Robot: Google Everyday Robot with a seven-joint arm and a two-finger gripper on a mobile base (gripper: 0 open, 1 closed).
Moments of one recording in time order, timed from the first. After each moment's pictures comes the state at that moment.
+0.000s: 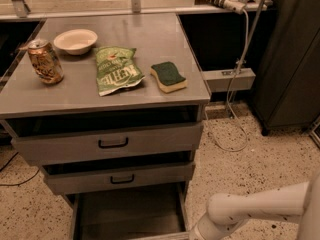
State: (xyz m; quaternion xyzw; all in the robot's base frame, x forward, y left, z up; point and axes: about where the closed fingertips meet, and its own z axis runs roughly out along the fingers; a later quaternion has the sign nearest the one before) arm 0.307 -0.093 0.371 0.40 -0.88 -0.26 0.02
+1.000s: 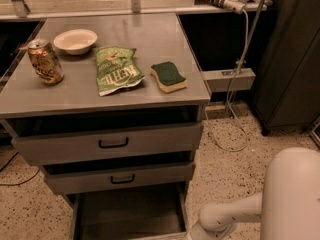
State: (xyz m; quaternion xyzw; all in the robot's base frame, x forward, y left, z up) arm 0.309 -0.072 0.271 0.35 -0.89 -0.29 0.03
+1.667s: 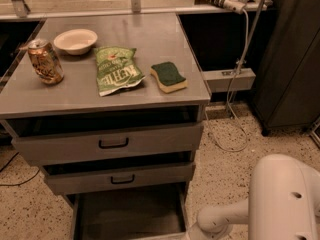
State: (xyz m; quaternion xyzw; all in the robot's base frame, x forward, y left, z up) arm 0.329 -0.071 0.212 0.33 -0.90 -0.30 0.03
